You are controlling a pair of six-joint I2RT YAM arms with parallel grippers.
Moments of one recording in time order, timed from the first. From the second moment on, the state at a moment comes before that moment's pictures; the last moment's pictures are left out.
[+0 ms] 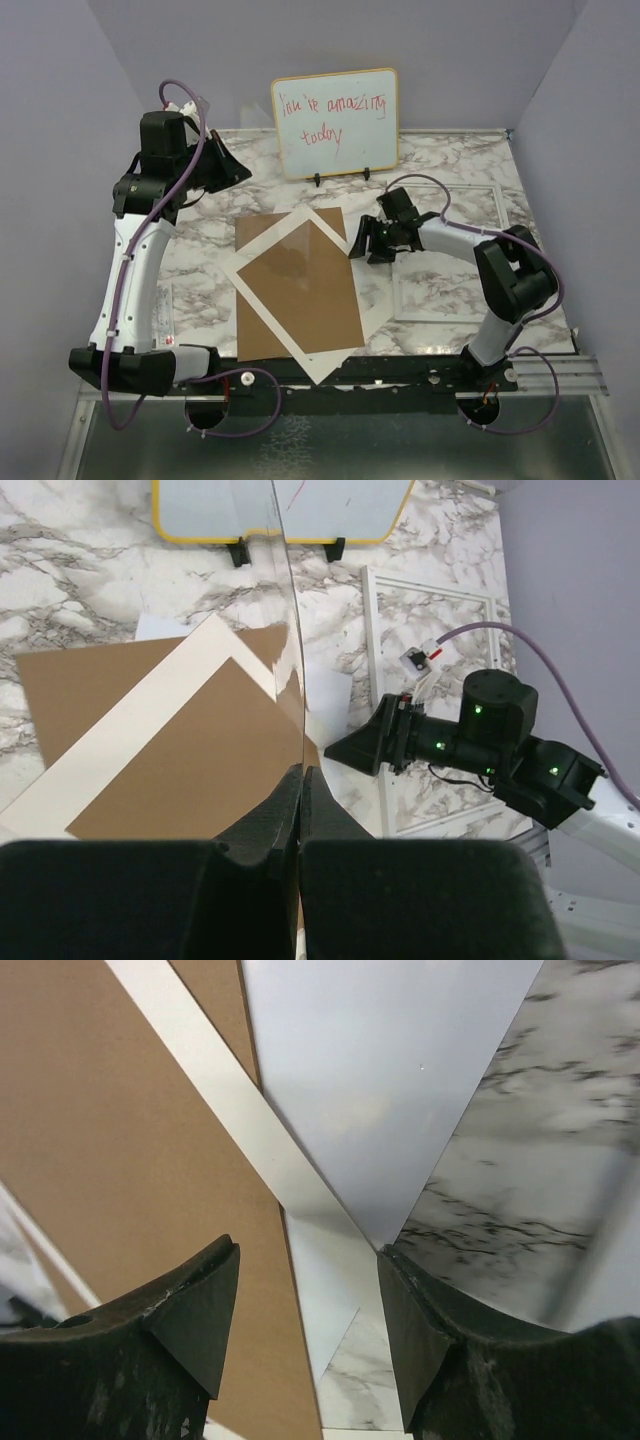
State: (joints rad) left arm -0.10 1.27 1.58 -0.85 0.39 -0.48; right arm 0.50 1.75 1.01 -0.28 -0.23 0.61
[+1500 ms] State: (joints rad) left arm -0.19 1.34 1.66 -0.71 0.48 -0.60; right arm 0.47 1.57 1.11 -0.45 0.07 0.64
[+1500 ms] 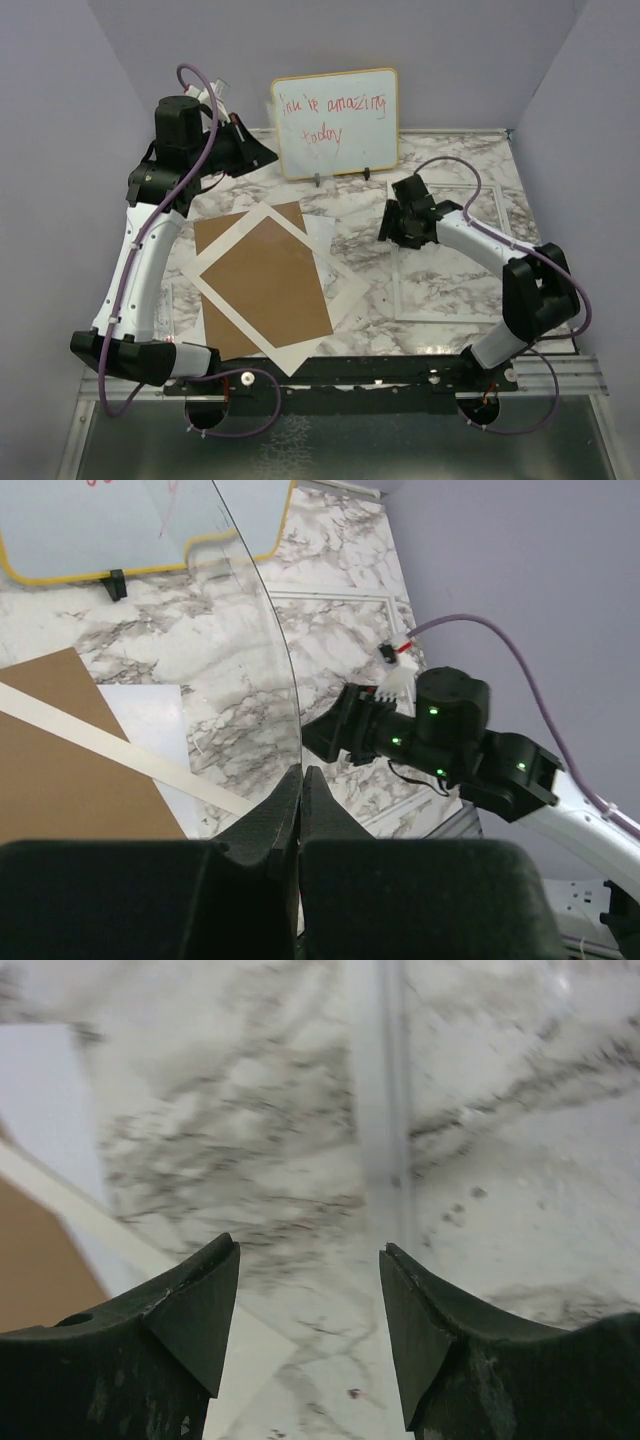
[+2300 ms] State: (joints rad) left arm -0.23 1.39 1.64 -0.70 0.49 -0.61; right arm 0.46 1.72 1.04 -0.58 0.10 0.58
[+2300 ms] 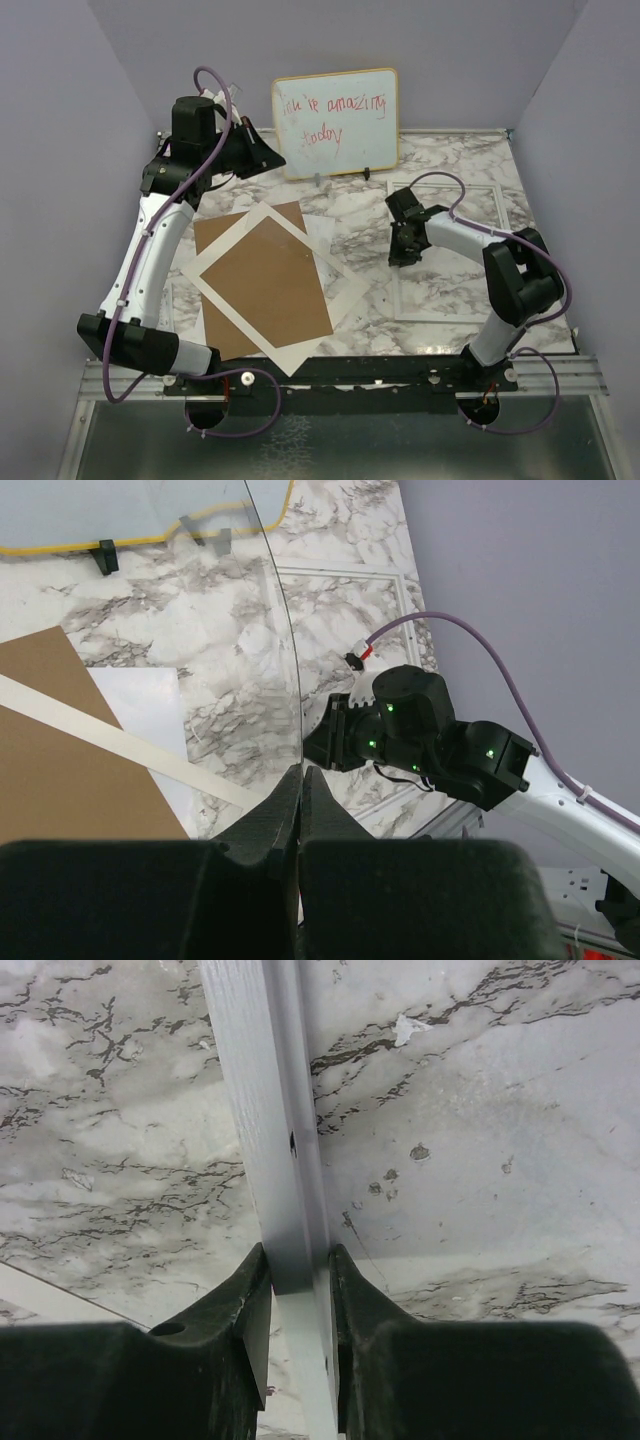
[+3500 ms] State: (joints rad) left arm -0.25 1.42 1.69 -0.69 0.45 -0.60; right arm 0.53 1.70 1.23 -0.50 -0.23 0.72
